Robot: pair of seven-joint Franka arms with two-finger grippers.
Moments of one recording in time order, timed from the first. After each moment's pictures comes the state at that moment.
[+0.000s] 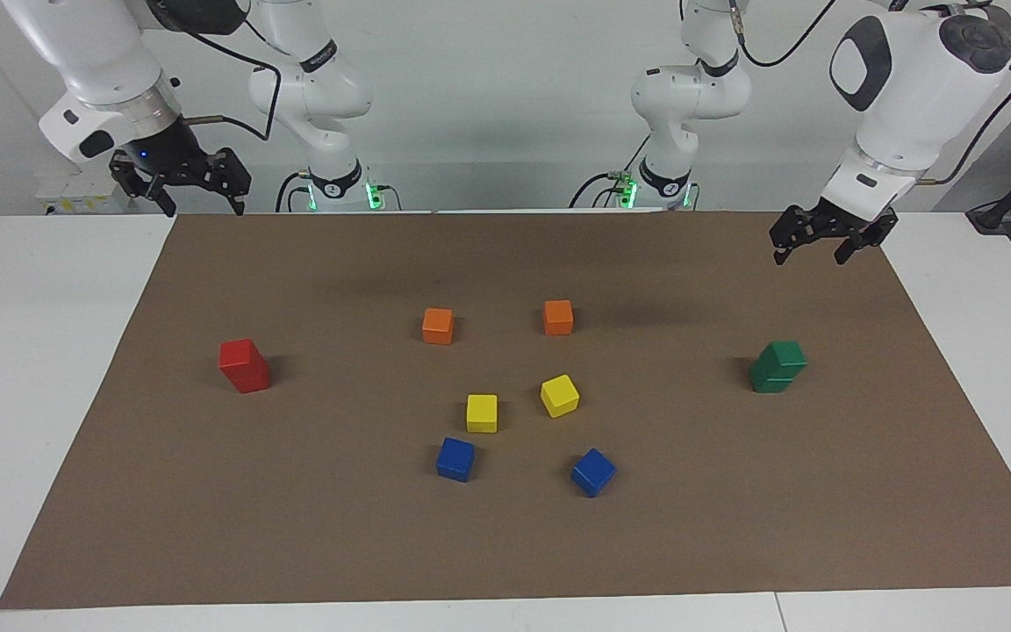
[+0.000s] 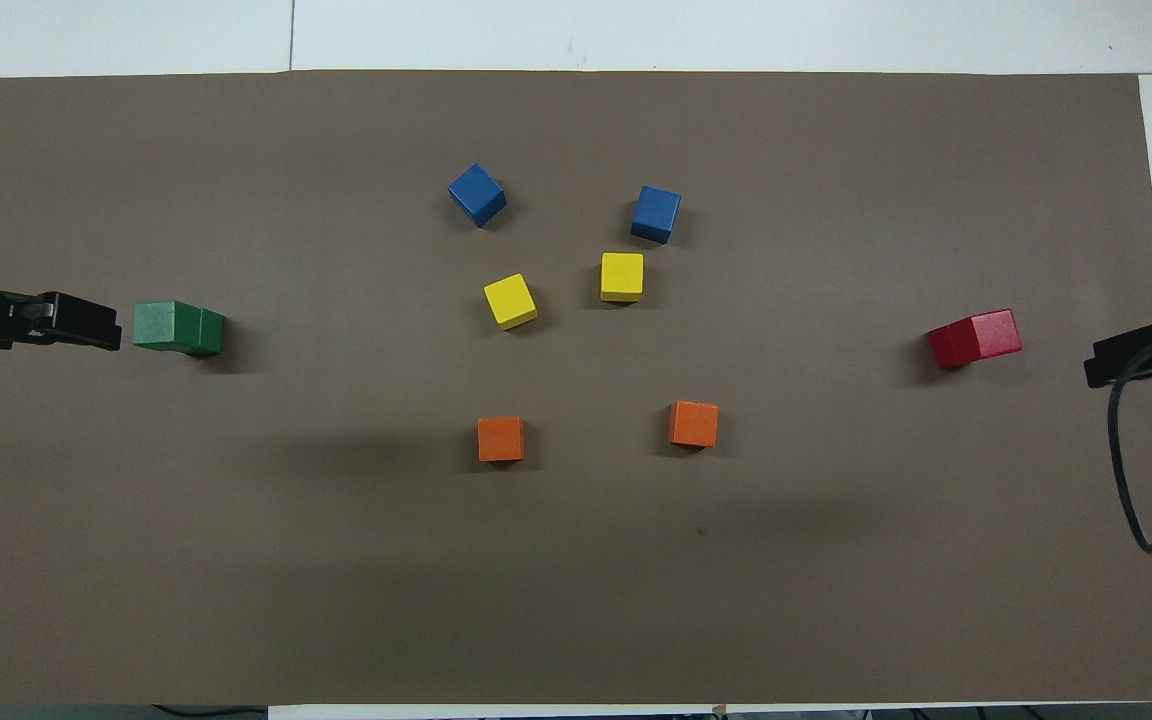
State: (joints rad) left arm -0.08 -0.04 0.05 -1.75 0.01 1.68 0.06; right arm -0.05 -0.10 0.00 -1.65 -0.02 1.45 -0.06
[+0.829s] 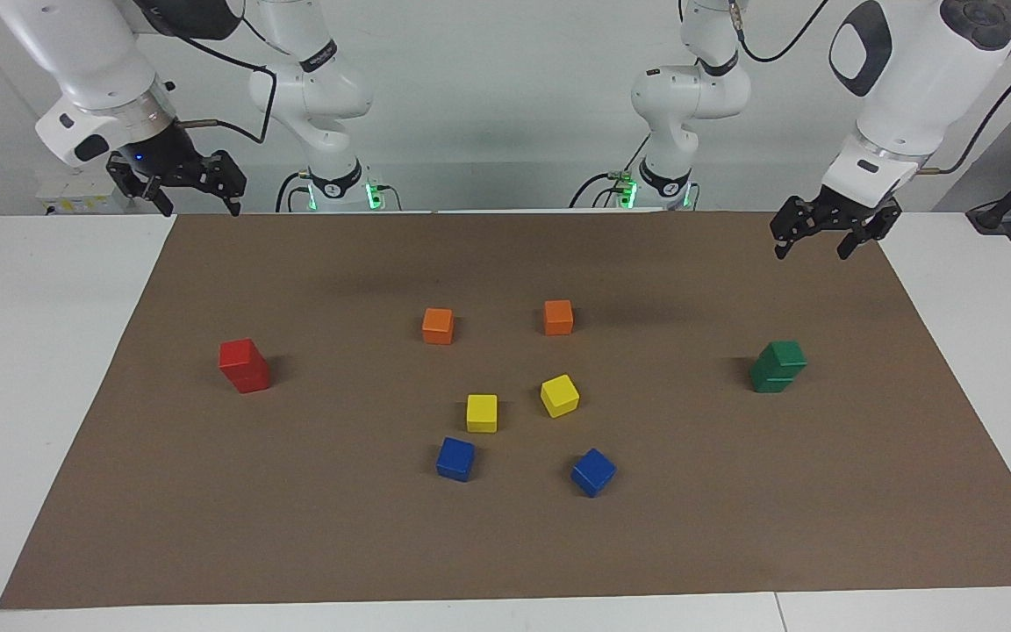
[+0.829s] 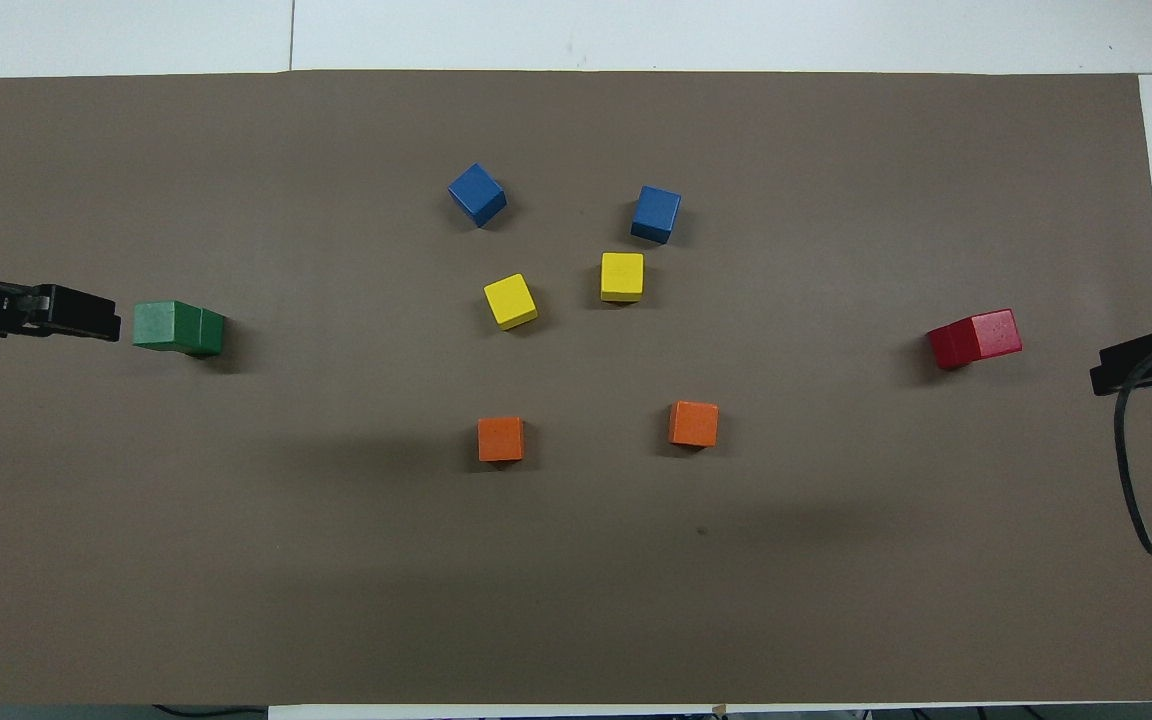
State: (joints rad) left arm -0.06 -0.05 -0.01 -1.71 0.01 1.67 0.06; right arm -0.06 -0.11 0.00 -1.67 -0.02 1.45 -0.06
